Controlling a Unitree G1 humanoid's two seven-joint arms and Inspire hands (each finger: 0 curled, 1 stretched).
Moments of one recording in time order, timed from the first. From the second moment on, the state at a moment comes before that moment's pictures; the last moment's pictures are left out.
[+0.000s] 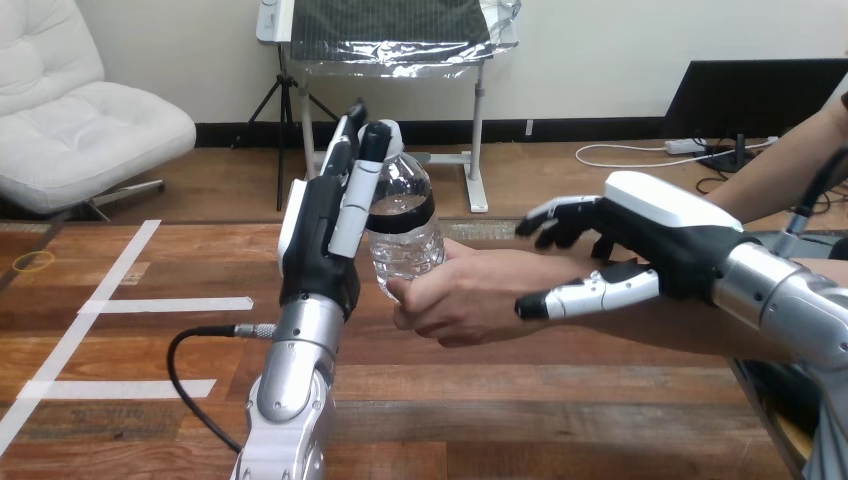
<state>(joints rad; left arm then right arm) -0.36 -0.07 0.02 0.47 -0.03 -0.31 -0.03 -0.35 -0.67 0.15 0.06 -0.39 -0.10 0.51</state>
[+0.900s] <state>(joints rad) -0.24 -0.05 0.01 0.25 -0.05 -0.24 -0.03 -0.23 -0.54 0.05 0.06 -0.24 -0.19 0.28</state>
